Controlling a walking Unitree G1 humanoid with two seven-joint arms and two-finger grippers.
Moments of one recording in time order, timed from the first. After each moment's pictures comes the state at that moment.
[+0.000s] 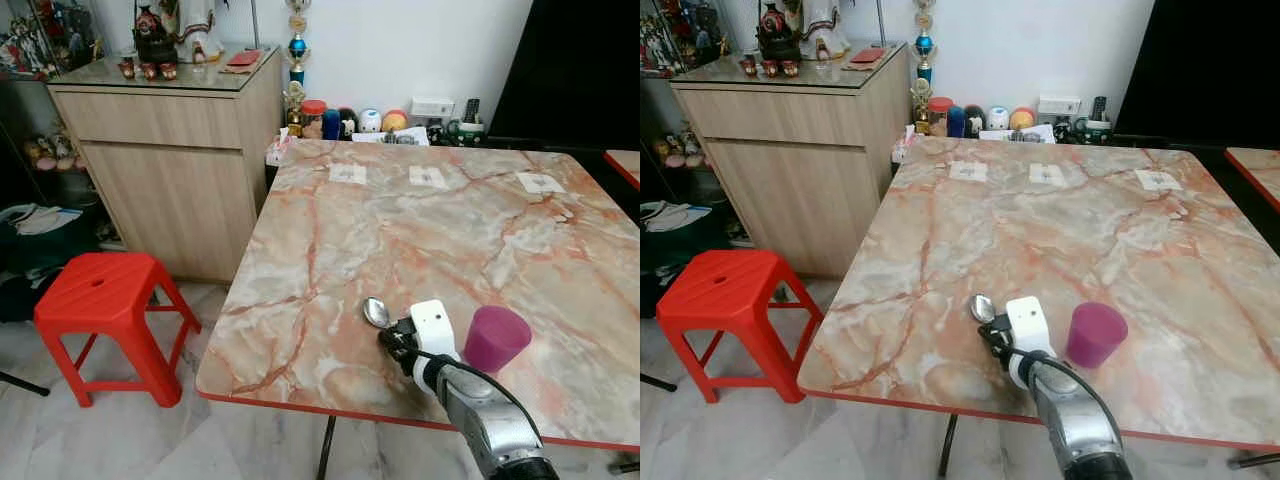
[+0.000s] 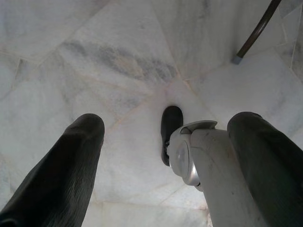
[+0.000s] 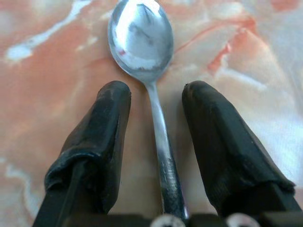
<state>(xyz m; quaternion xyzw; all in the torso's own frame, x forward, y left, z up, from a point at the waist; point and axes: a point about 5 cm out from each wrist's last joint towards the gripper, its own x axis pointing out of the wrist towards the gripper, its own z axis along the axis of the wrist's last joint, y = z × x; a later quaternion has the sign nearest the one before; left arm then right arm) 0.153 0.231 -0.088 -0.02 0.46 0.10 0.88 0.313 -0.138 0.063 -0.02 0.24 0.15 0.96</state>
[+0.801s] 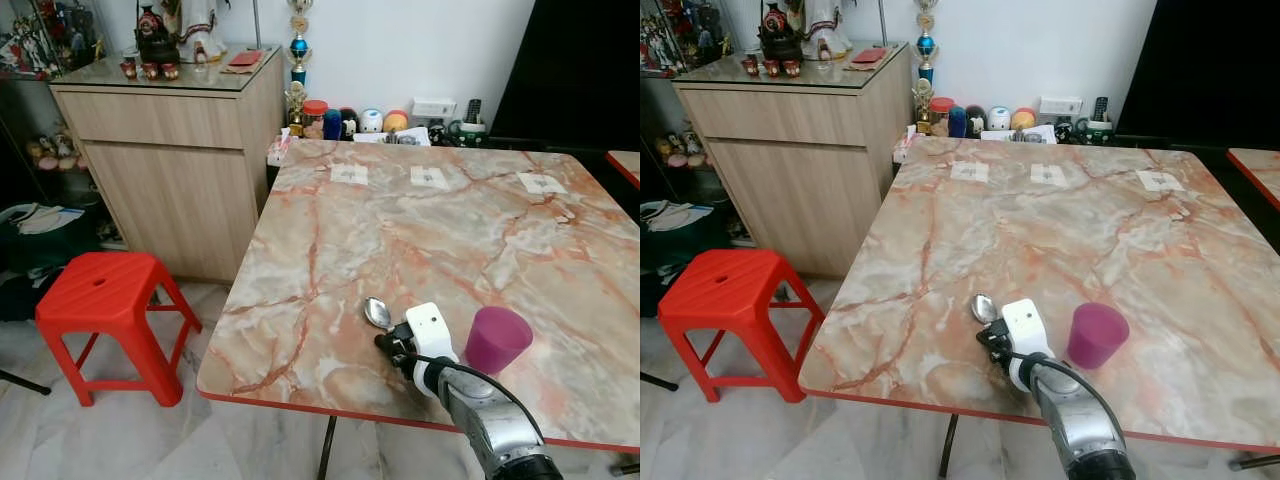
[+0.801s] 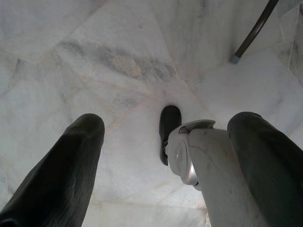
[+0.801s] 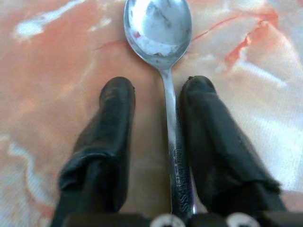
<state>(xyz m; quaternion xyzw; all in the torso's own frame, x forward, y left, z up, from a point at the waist) 0.153 0.231 -0.088 -0.03 0.46 0.09 0.88 0.311 -0.139 0.058 -0.05 0.25 0.18 0.95</state>
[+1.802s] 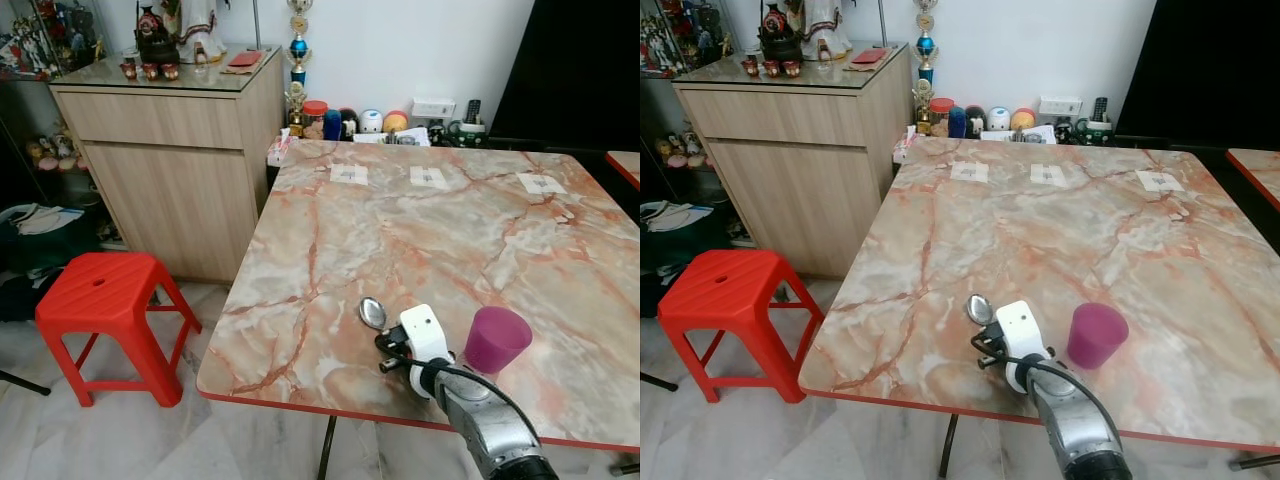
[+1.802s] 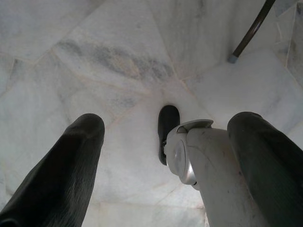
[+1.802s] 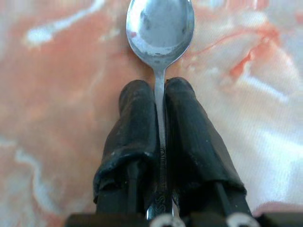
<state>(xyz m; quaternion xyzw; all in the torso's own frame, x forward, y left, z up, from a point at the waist) 0.153 0.230 -0.088 -0.03 0.46 0.09 0.88 0.313 -0.132 0.058 -0.06 0.22 0.18 0.96</state>
